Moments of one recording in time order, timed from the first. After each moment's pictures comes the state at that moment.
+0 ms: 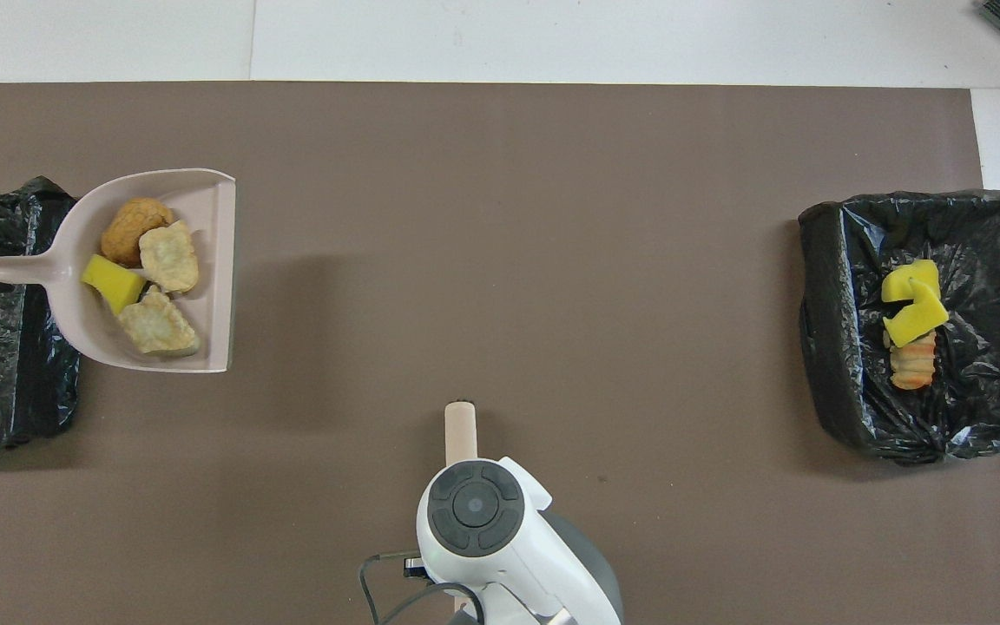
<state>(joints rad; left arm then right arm) 0.22 0.13 -0.03 -1.64 -0.04 1.77 1.83 0.67 0.10 0.21 -2.09 0.33 1.97 0.71</state>
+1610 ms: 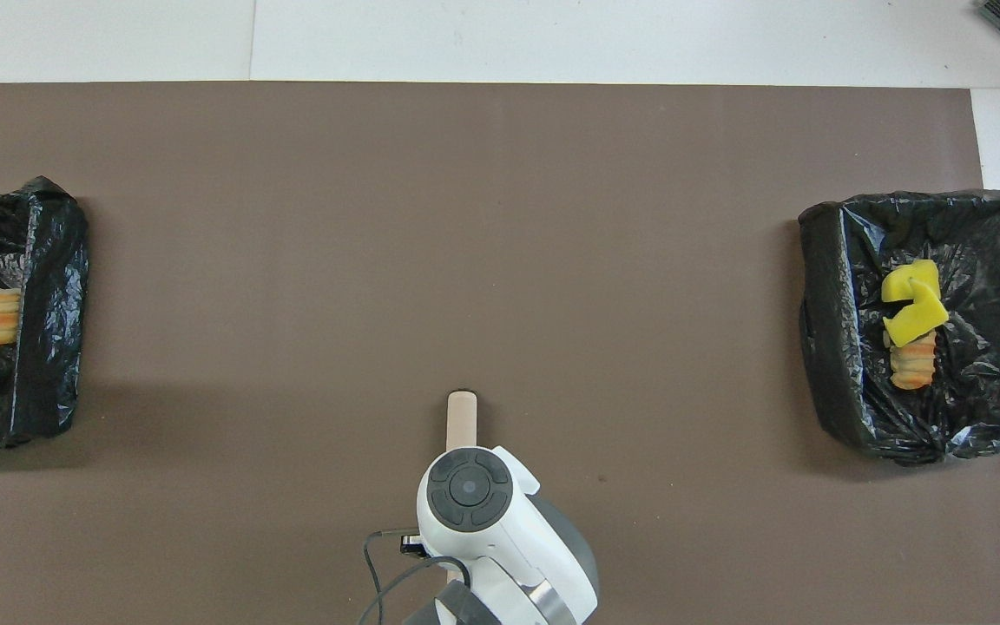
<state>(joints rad) 0.36 0.15 -0.05 -1.69 1.02 1.93 1.52 0.68 0.18 0.21 -2.11 0.33 2.09 0.71</state>
